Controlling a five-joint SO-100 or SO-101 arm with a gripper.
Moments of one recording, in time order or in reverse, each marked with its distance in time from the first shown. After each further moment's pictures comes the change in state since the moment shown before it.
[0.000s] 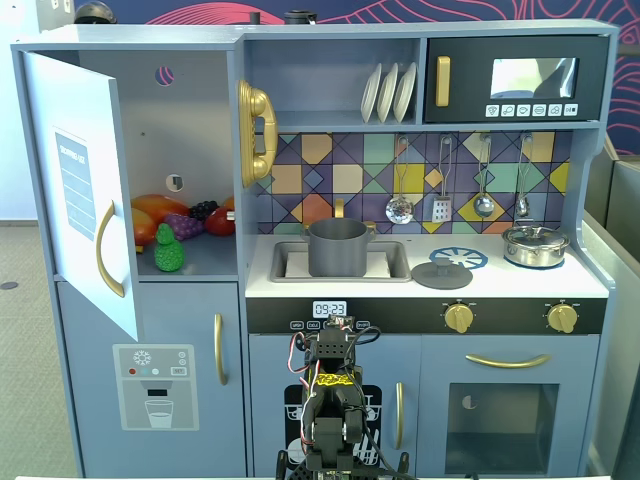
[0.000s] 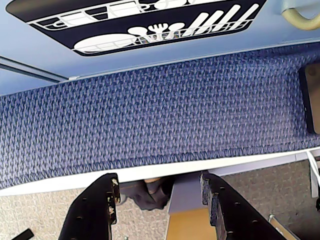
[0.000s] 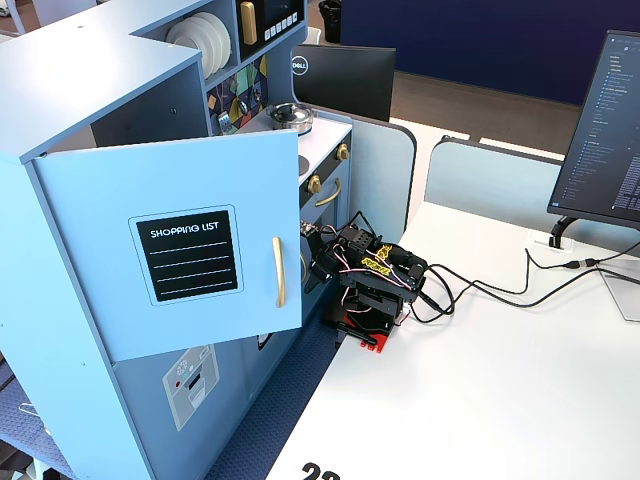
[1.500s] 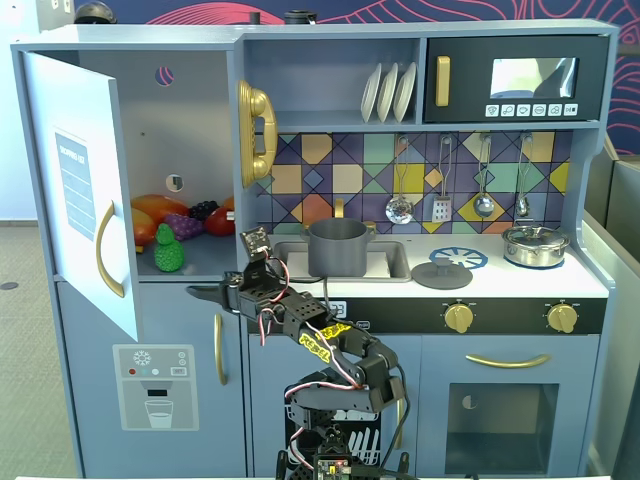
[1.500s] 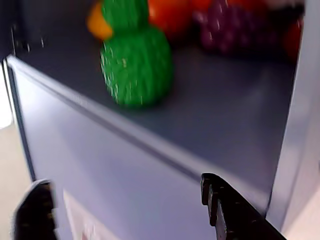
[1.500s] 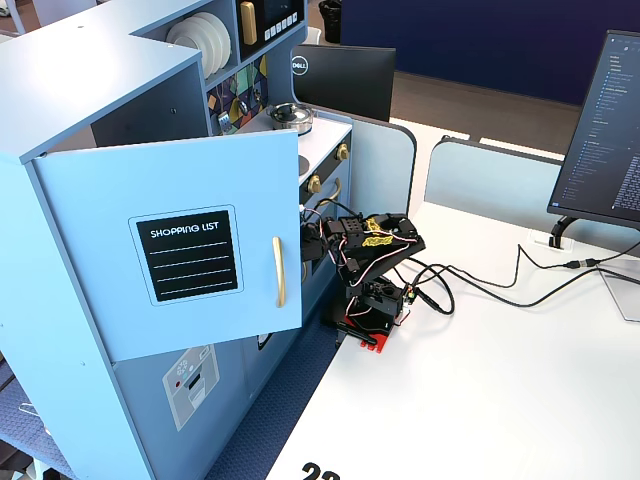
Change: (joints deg) arm -44.2 -26.2 -25.3 -74.6 -7.1
